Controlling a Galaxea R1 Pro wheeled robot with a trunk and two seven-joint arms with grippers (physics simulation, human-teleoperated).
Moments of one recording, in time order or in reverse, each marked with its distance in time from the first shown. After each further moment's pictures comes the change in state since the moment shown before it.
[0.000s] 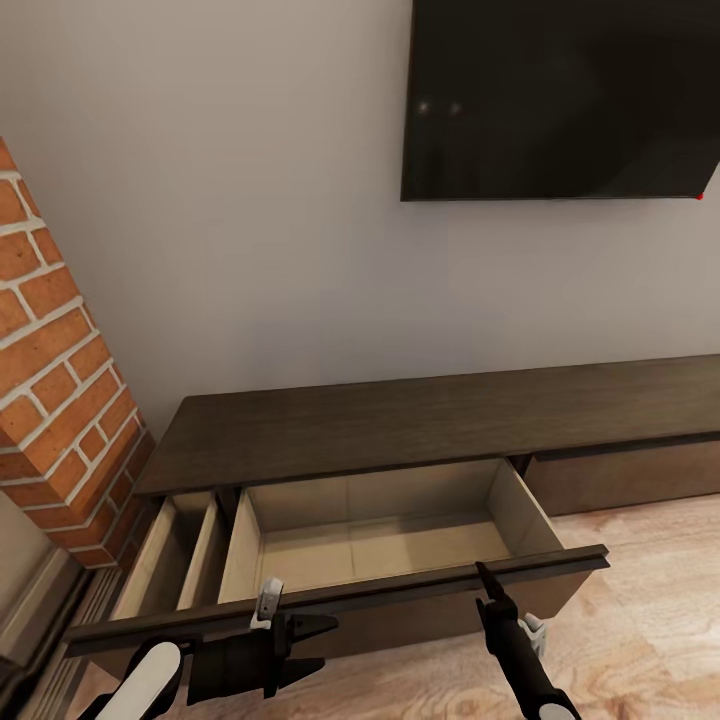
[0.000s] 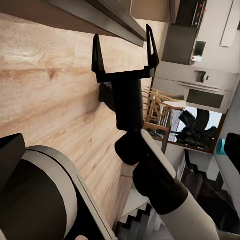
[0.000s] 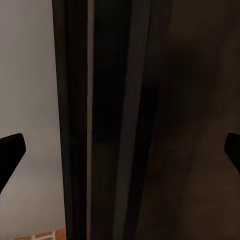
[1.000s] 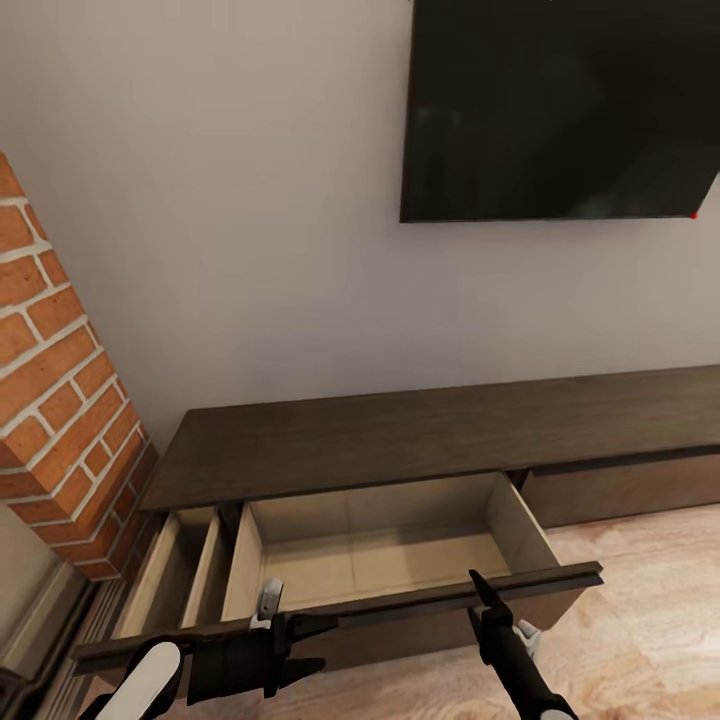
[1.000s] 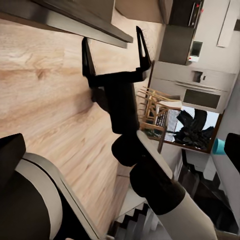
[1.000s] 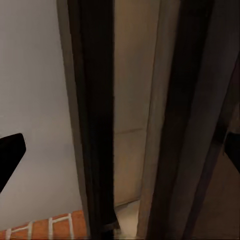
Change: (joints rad) left arm 0.000 -0.001 0.002 0.000 0.003 0.003 -0.001; right arm 0.001 -0.002 -0.005 0.025 0.003 0.104 -0.005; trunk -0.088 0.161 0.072
